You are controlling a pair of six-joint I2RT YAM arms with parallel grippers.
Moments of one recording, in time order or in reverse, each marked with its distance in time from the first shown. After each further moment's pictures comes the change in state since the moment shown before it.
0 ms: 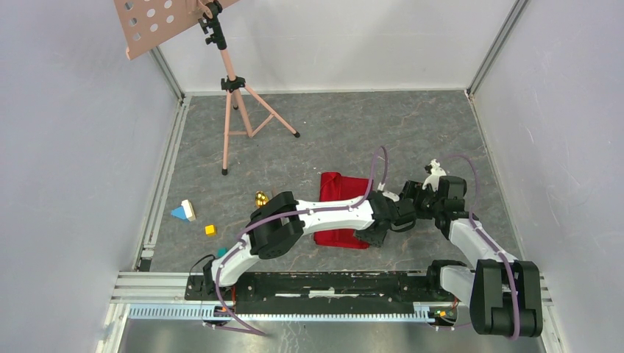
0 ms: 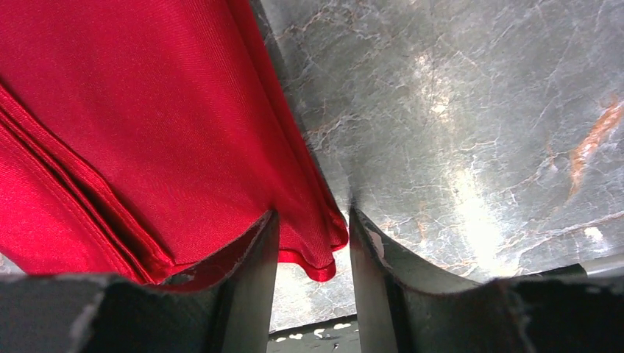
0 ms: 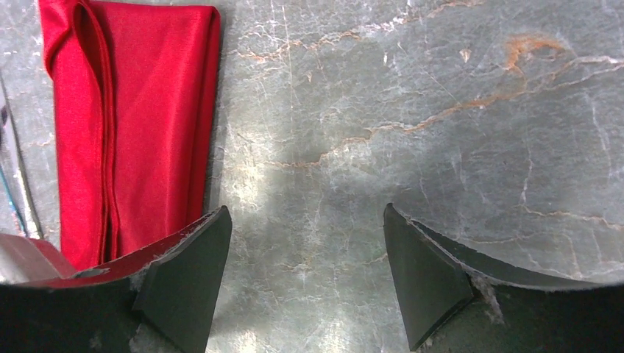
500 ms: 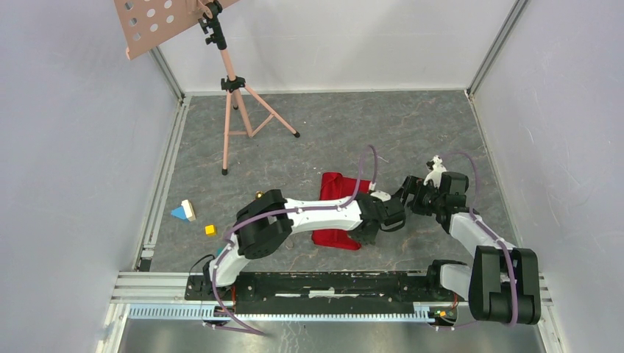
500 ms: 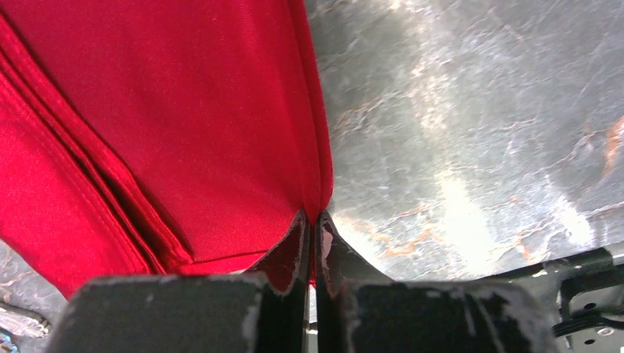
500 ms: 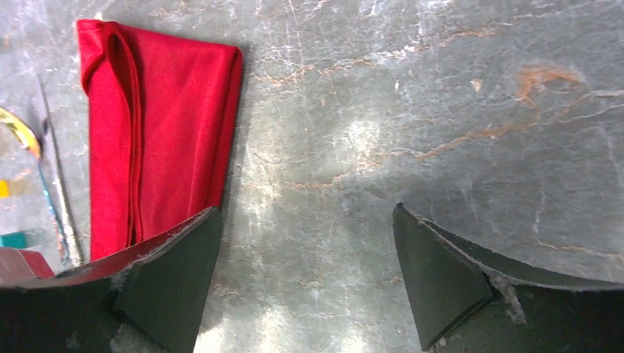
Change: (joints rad) left arm 0.018 -0.096 -0.155 0.110 0.011 0.000; right arm -0.031 0.076 0.034 0.038 -0.069 0.010
